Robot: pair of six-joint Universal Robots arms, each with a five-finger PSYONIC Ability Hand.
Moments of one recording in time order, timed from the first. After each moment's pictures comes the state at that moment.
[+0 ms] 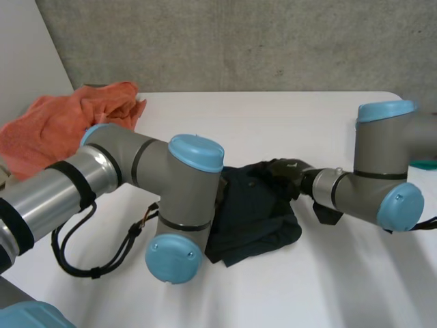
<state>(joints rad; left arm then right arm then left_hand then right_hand) 3.91 -2.51 -0.84 2.82 -1.88 3.44 1.93 -0.76 1.04 0.33 1.14 2.93 0.19 0.21 0.21 0.20 0.05 0.24 0.22 0.21 0.21 0.05</state>
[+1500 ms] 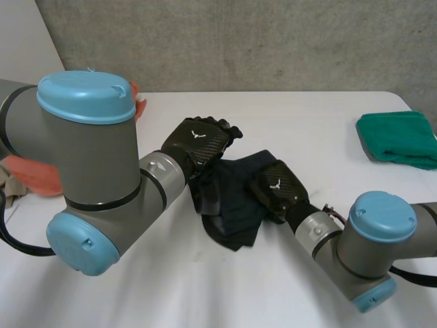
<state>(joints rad) 4.03 -2.05 -1.18 2.95 -1.53 3.36 2.02 -0.95 1.74 -0.69 1.20 2.61 0.18 0.18 0.18 0.20 0.05 0.84 0.95 0.93 0.93 0.63</state>
